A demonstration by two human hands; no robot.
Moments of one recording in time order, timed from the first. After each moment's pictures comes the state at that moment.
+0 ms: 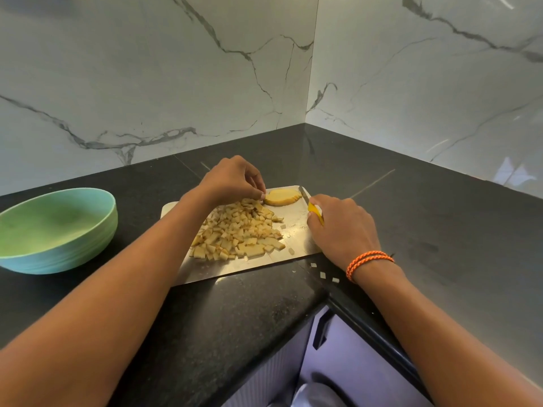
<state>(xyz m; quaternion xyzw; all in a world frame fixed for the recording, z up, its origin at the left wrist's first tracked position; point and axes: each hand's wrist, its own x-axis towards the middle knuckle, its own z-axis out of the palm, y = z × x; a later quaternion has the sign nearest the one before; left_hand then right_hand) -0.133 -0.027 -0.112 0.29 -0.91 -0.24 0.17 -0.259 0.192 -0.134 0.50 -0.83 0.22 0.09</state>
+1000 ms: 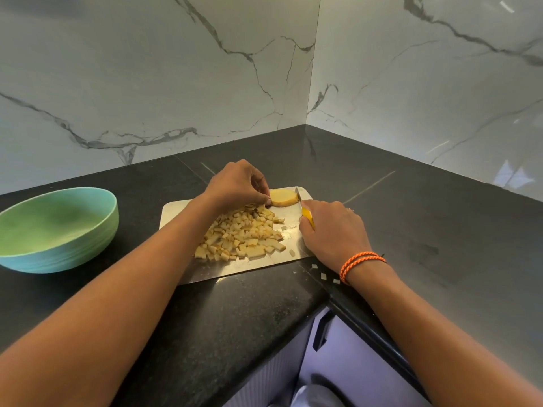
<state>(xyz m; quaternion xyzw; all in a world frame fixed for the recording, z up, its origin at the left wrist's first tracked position) -0.140 -0.019 -0.122 0.30 -0.90 -0.23 0.19 -0.246 0.185 -0.131 0.52 -0.83 0.18 0.08</state>
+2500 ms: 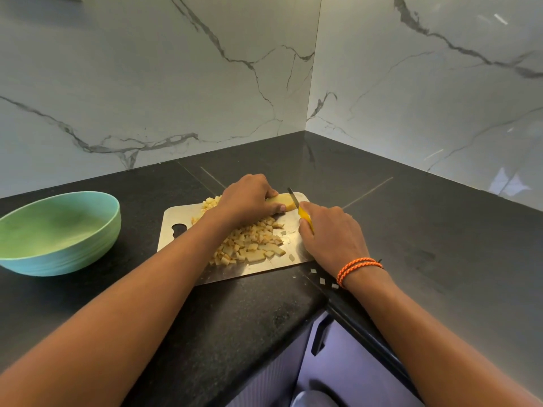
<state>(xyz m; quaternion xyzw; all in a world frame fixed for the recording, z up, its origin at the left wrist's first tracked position) -0.160 -0.002 -0.130 0.32 -0.93 -0.11 0.16 -0.246 0.186 -0.131 0.53 -0.82 0.19 0.10</state>
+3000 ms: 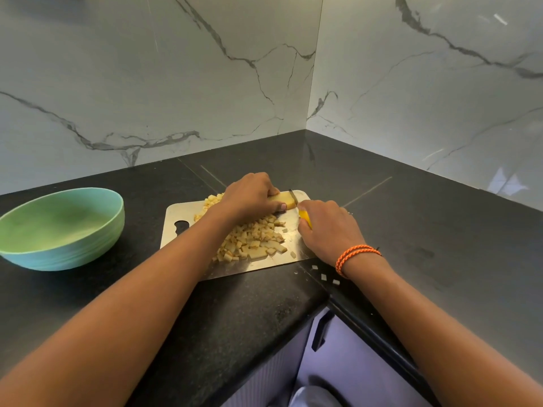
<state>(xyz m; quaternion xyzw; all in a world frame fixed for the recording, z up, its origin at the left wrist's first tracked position) -0.160 -0.008 -0.135 0.31 -0.93 -0.11 0.15 -0.248 0.177 -0.129 0.54 -0.83 0.16 0.06</state>
